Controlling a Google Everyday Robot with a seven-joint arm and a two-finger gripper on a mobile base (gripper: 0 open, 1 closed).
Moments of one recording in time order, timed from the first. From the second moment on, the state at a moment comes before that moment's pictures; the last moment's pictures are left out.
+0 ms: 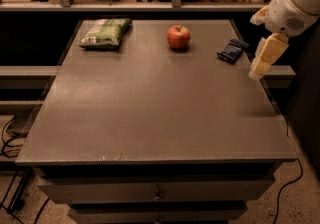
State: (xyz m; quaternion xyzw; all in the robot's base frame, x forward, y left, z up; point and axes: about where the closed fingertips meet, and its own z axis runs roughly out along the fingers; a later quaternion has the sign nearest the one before) arm 0.600 -0.229 0.930 -0.62 0.75 0.01 0.22
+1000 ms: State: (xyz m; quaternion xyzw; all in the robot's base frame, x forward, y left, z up) arm 0.654 -0.212 0.905 -0.62 0.75 0.04 0.25
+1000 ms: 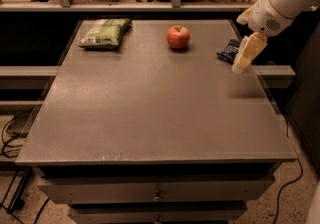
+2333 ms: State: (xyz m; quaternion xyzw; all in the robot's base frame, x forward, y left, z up) arm 0.718 -0.217 0.846 -0.60 0.77 0.07 0.23
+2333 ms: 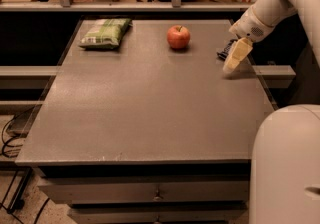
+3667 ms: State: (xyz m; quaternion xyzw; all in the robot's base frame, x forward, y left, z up) arm 0.730 -0.237 0.828 -0.58 0.78 0.08 0.21
